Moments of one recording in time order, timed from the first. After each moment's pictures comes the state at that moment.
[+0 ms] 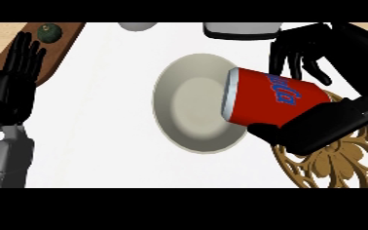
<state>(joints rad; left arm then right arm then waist) -0.27 0.29 0.24 -1.50 0.12 0.00 0.01 -0.71 -0.48 0.13 -1.94 0.07 0.50 0.82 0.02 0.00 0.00</state>
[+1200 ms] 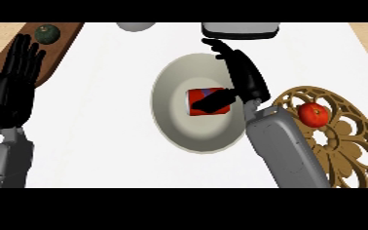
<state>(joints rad) -0.26 0.29 0.24 -1.52 0.12 0.00 0.01 -0.59 -0.06 0.24 -1.42 0.46 -0.02 0.48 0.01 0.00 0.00</state>
